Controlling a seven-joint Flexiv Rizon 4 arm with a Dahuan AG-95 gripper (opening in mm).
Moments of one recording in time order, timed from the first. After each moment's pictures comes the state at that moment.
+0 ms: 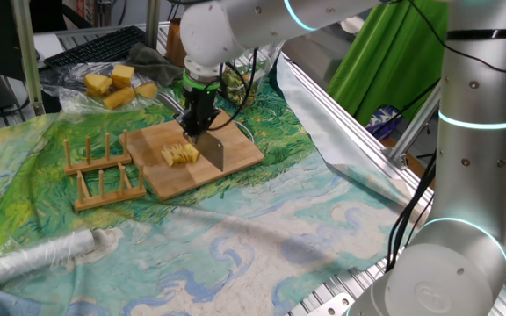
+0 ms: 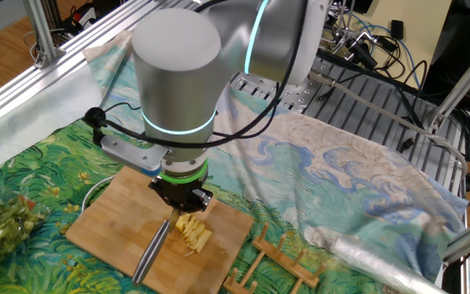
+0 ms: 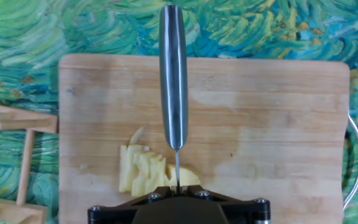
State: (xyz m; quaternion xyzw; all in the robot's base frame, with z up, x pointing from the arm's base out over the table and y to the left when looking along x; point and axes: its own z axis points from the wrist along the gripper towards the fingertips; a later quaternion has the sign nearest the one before) arm 0.621 0.021 0.074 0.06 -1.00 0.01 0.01
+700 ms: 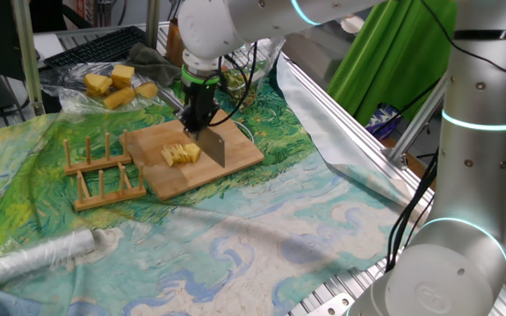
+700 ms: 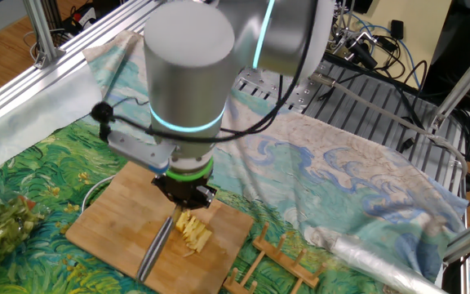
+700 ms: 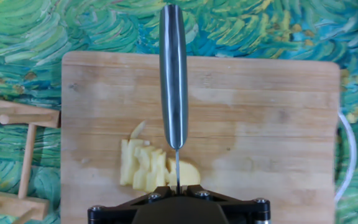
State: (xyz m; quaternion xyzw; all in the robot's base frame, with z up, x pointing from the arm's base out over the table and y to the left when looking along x) arm 0.617 0.026 0.071 0.06 -1.00 0.01 0.02
